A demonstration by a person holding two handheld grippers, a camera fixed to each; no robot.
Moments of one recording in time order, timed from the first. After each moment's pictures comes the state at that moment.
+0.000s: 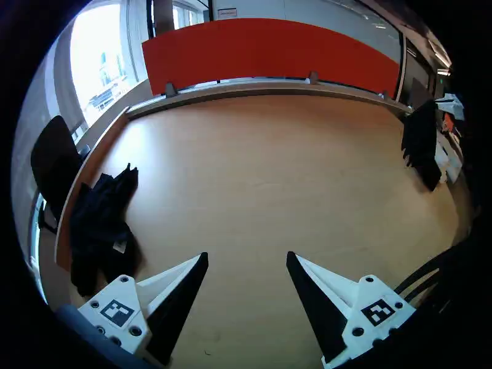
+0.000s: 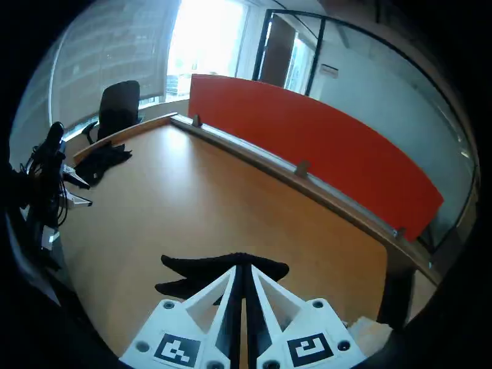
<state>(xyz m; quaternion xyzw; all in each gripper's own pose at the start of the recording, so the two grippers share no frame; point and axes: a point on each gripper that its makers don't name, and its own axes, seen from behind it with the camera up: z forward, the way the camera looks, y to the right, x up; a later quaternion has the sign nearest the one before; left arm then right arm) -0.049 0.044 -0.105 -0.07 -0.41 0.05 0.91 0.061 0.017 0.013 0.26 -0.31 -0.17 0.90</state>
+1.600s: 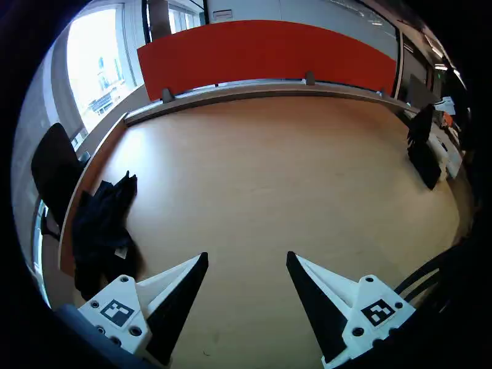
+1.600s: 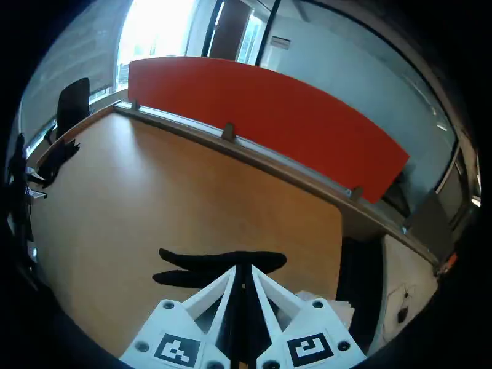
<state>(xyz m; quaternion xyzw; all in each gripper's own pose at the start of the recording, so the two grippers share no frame) -0.040 0.054 -0.101 -0.07 -0.40 0.07 0.91 0.037 0.184 0.044 0.14 -0.37 -0.16 0.91</state>
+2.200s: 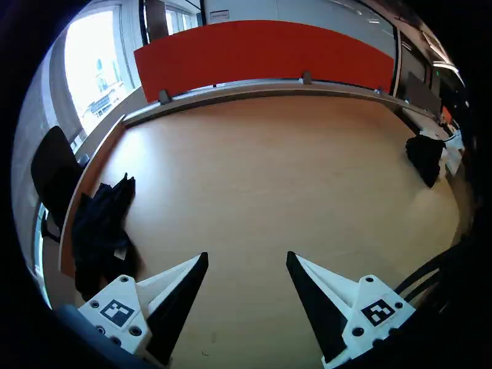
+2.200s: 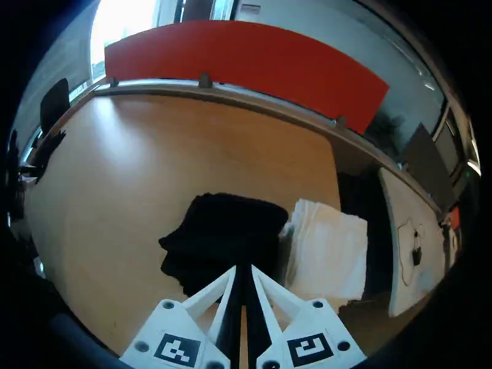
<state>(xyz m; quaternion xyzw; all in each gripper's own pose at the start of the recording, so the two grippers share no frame) -0.038 0.058 -0.102 -0.07 -0.40 0.07 0.91 -0.048 0.249 -0.063 0.07 -0.46 -0.11 0.88</state>
